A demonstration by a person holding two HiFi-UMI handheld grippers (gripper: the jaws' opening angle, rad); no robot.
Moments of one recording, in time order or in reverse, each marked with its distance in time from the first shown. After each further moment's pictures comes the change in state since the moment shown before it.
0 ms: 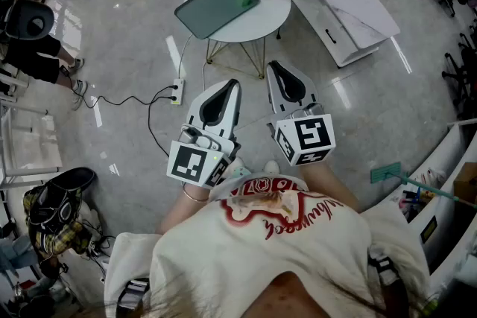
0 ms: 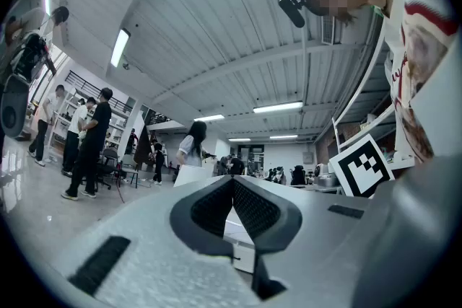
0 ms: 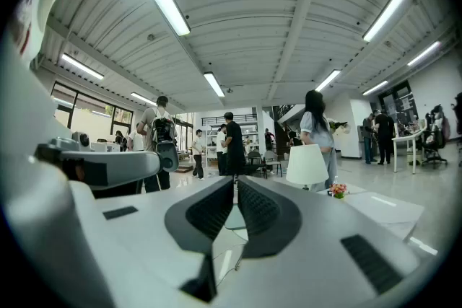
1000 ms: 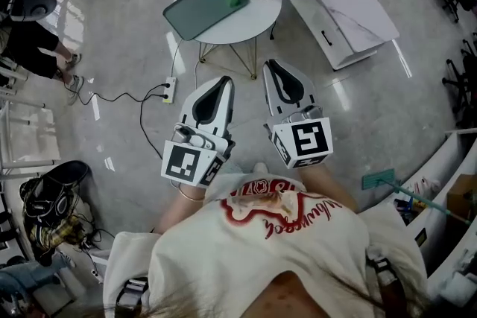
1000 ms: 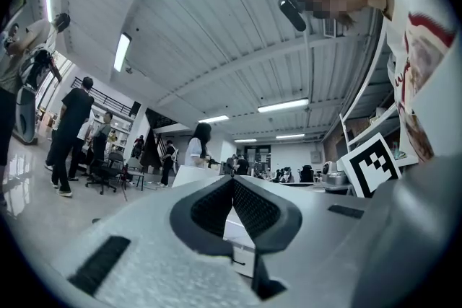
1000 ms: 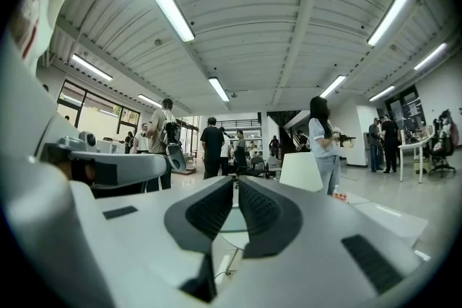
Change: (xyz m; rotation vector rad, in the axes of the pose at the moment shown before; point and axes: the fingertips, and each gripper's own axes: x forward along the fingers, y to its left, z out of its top) left arm 0.052 -0.016 -0.004 0.016 -0.012 0.059; right arm -0.002 -0.054 0.014 -0.038 -0.042 0.043
